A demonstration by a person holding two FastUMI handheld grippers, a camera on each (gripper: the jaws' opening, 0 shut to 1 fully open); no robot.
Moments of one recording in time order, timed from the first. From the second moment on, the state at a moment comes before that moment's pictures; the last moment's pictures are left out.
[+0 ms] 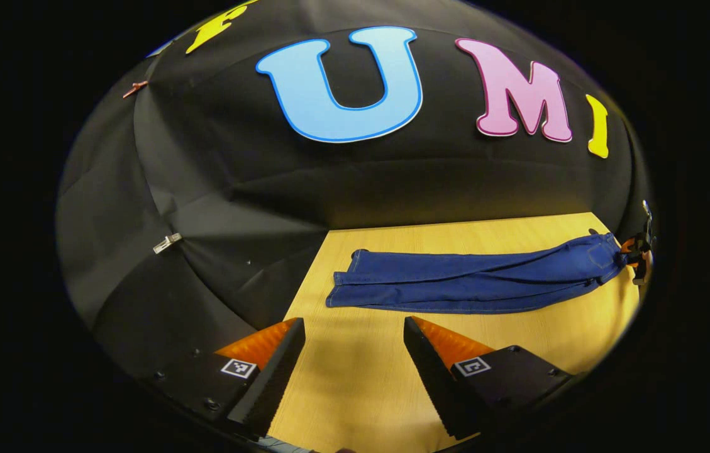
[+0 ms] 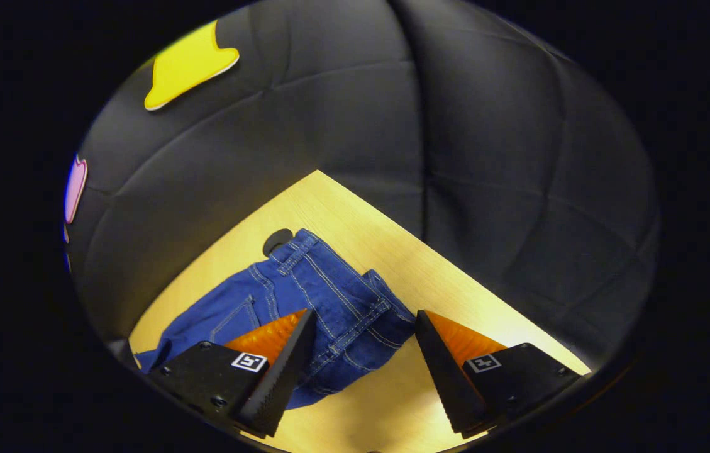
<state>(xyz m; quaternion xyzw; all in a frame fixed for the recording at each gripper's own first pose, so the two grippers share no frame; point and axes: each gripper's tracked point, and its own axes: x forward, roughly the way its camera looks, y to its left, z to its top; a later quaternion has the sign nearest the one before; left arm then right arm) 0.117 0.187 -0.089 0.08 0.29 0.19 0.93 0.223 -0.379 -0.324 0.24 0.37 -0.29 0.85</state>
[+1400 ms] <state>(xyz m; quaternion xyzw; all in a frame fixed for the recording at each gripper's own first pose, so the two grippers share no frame) 0.082 0.117 -0.136 0.00 0.29 0.15 0.95 0.283 -0.301 -0.172 0.11 0.20 -0.18 0.96</state>
